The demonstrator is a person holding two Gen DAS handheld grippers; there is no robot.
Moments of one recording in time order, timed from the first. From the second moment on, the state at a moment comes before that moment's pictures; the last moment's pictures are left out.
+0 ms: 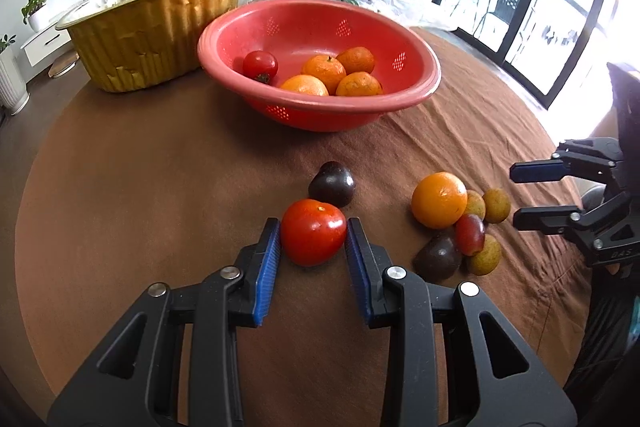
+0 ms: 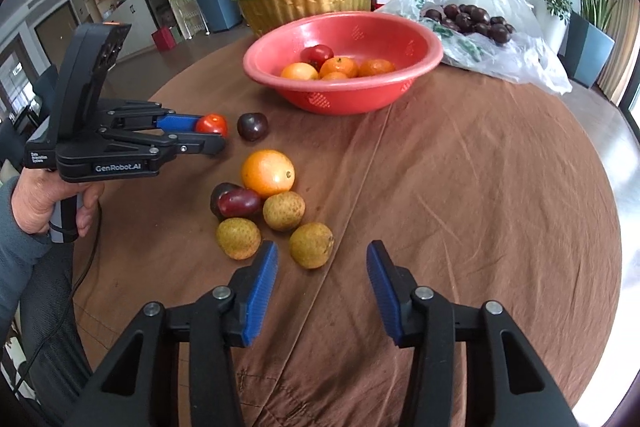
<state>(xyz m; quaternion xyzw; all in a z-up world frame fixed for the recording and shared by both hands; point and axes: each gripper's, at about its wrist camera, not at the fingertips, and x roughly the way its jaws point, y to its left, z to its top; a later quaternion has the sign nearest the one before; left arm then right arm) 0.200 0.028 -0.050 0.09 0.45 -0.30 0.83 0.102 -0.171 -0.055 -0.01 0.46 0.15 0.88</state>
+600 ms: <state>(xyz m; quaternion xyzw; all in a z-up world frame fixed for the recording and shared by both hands) 0.197 0.038 -0.044 0.06 0.45 -0.30 0.84 0.114 -0.155 -0.071 -0.06 0.47 0.16 0.86</state>
